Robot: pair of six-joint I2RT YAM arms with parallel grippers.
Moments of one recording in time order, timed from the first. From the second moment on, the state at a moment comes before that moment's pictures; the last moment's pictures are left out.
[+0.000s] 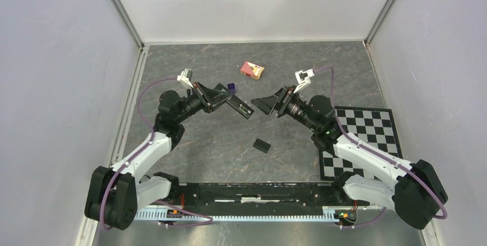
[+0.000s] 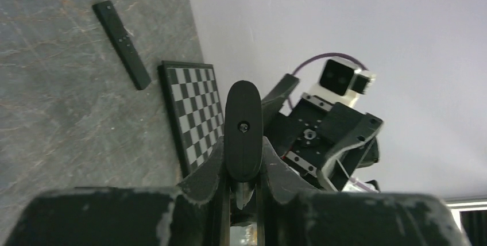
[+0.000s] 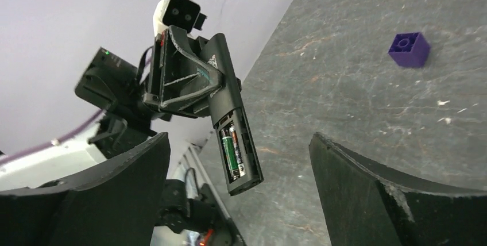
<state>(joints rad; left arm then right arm) -0.29 1.11 0.52 0.62 0.62 -1.30 0.67 1.11 0.60 0.56 -0.22 0.89</state>
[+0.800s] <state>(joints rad) -0.28 0.81 0.52 0.00 0.16 -0.96 0.86 1.52 0.82 -0.35 -0.11 -0.15</state>
